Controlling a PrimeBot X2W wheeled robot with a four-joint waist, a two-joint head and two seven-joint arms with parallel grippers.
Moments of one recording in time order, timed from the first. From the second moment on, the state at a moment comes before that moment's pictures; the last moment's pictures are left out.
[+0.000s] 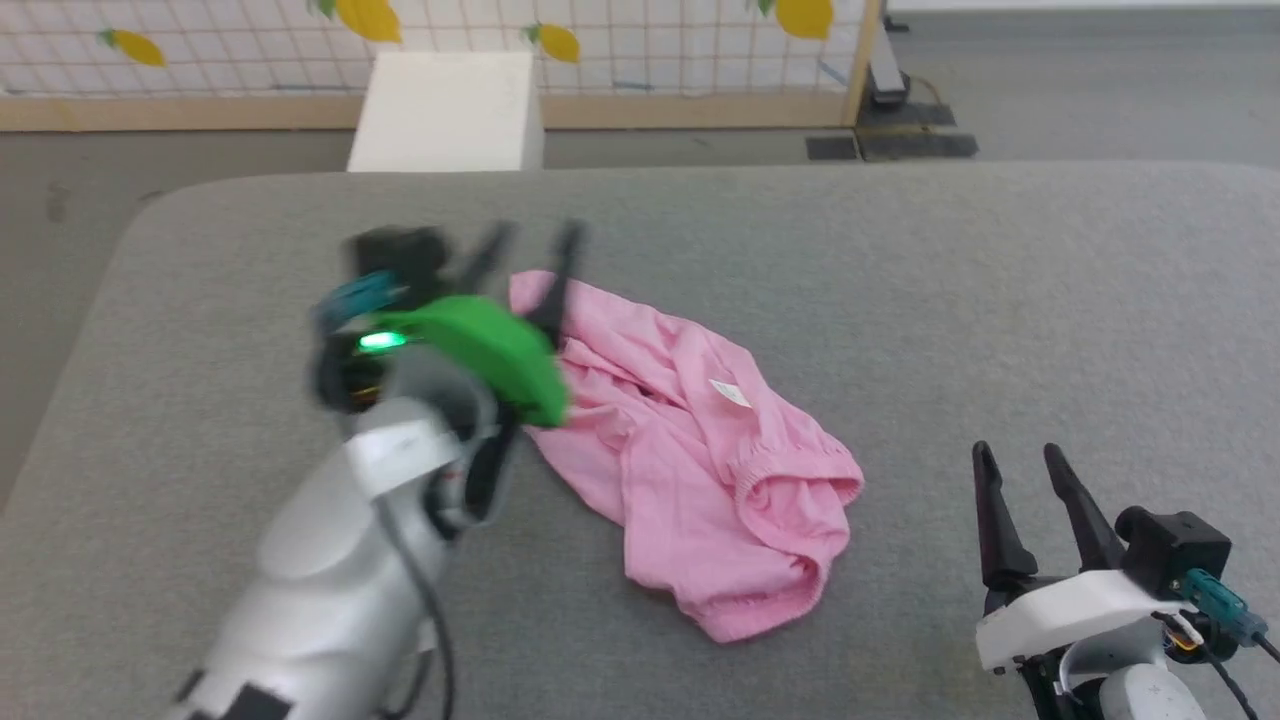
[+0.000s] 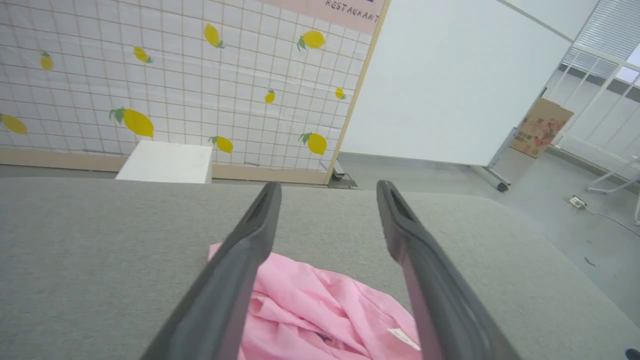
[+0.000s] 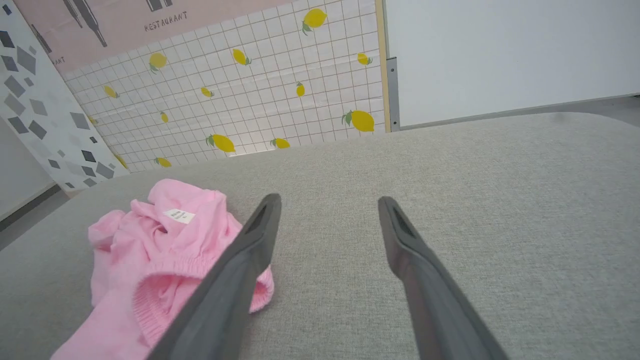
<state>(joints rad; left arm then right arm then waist) -0.67 0.22 -0.60 0.44 -0.81 0.10 -0.10 -0.08 -0.05 -0.04 0.28 0.23 0.13 -0.23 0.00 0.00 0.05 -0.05</state>
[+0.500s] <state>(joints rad) -0.14 0.30 -0.34 0.10 -0.54 0.24 -0.26 -0.07 -0.05 0.03 0.25 0.25 0.13 0.00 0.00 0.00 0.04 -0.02</state>
